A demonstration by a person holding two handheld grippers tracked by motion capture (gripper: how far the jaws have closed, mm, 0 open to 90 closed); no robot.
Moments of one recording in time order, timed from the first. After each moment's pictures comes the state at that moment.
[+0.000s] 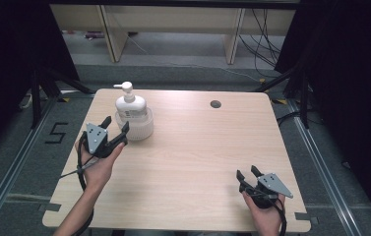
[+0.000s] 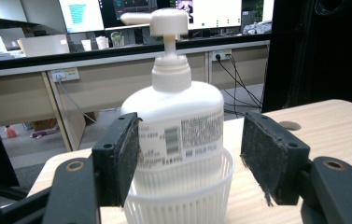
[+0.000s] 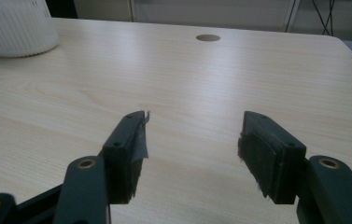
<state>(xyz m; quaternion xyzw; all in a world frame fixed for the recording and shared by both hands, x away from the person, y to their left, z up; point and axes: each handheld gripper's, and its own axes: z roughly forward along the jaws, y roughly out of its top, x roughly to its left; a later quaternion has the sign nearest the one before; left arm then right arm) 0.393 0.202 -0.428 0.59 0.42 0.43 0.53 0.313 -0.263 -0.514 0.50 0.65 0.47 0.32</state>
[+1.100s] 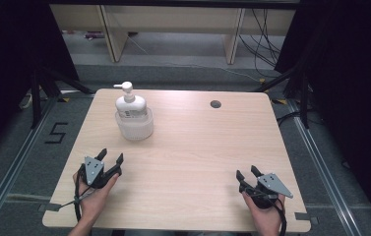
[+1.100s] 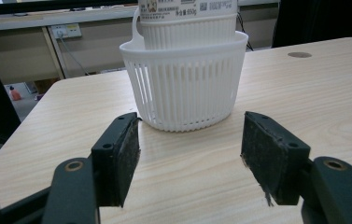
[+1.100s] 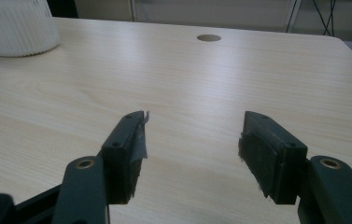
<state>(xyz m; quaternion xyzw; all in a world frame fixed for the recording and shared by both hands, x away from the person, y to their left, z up) 0.354 0.228 -0.522 0.62 0.45 0.40 0.50 0.315 -0.264 -0.514 0.49 0.66 0.47 0.32</state>
